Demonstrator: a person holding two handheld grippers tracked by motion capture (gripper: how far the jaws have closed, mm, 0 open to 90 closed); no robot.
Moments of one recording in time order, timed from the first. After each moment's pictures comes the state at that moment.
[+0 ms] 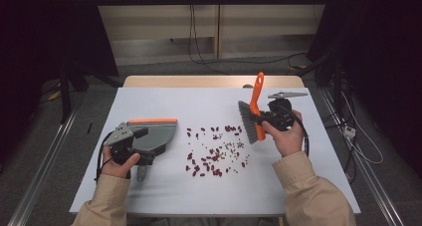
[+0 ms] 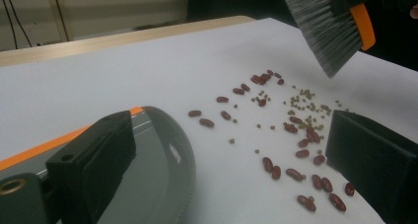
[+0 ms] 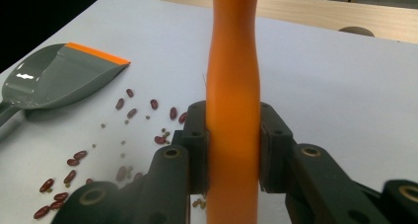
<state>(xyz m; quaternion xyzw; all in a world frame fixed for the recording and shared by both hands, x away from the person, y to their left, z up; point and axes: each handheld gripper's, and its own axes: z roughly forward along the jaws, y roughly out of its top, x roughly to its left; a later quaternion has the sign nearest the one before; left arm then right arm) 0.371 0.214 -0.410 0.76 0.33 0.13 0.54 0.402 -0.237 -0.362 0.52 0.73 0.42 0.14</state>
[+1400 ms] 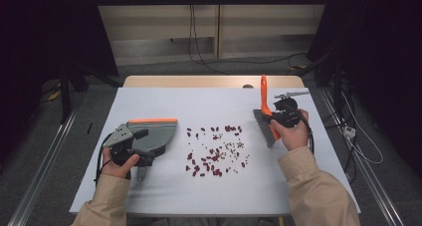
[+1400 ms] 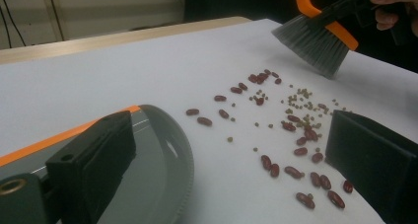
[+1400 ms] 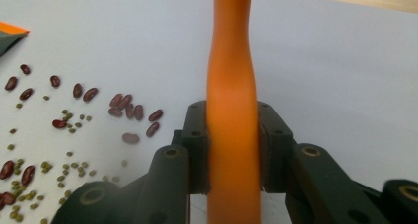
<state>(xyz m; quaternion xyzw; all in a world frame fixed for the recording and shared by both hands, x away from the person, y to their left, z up) 0.371 0.215 -0.414 0.76 0.33 0.13 0.55 0.430 -0.267 -0.393 0.56 0.74 0.33 0.17</state>
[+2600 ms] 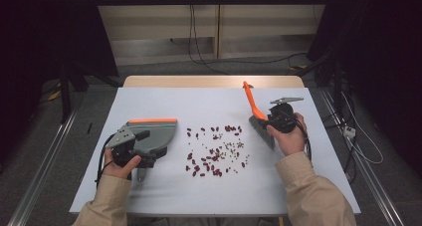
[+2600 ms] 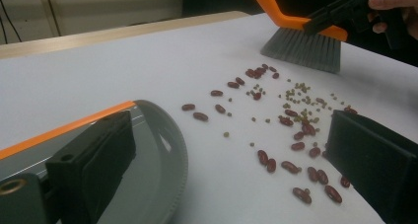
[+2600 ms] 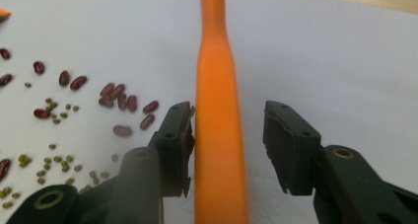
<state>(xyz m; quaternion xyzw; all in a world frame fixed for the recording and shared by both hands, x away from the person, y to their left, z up) 0.369 0.210 -0.416 0.76 0.32 0.13 0.54 0.422 -0.258 -0.408 0.55 0.75 0.32 0.19</state>
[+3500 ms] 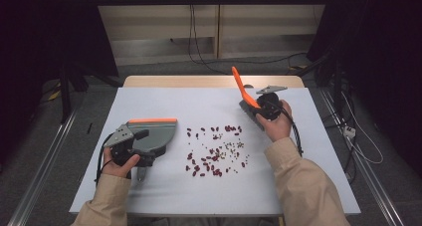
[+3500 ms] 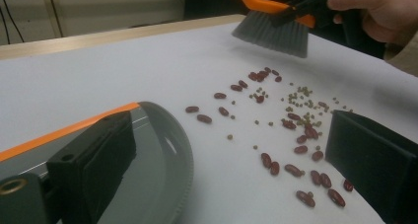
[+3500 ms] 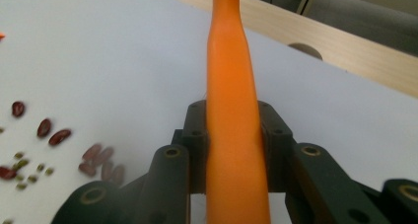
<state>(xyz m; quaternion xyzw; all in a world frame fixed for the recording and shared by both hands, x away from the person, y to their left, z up) 0.372 0.214 -0.416 0.76 0.33 0.12 0.55 0.478 -0.233 -0.410 0.48 0.77 0.35 0.24</state>
